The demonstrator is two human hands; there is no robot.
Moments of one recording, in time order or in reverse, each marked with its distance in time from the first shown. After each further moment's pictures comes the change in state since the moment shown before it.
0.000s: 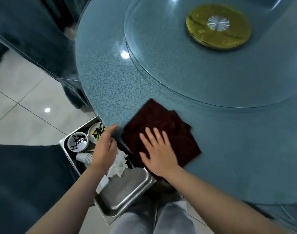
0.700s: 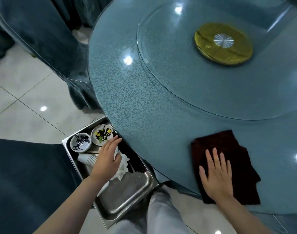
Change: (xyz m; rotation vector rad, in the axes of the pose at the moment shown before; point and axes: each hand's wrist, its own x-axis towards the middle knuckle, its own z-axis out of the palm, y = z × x) left_hand -0.025 -0.030 -0.018 0.127 -0.160 -0.006; right_hand -0.114 0.110 -0.002 -0.038 0.003 0.556
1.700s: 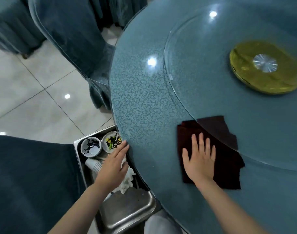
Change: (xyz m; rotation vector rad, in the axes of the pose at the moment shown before) left_hand 0.051 -0.001 -0.012 0.037 0.005 -0.053; right_hand 0.160 -0.128 -0.030 0.001 0.048 -0.166
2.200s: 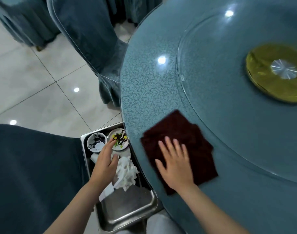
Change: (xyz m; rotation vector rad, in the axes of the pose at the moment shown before) left_hand -0.006 -0.019 -0.016 -0.270 0.186 -0.274; right_hand -0.020 -0.066 0.013 0.007 -0.018 -0.470
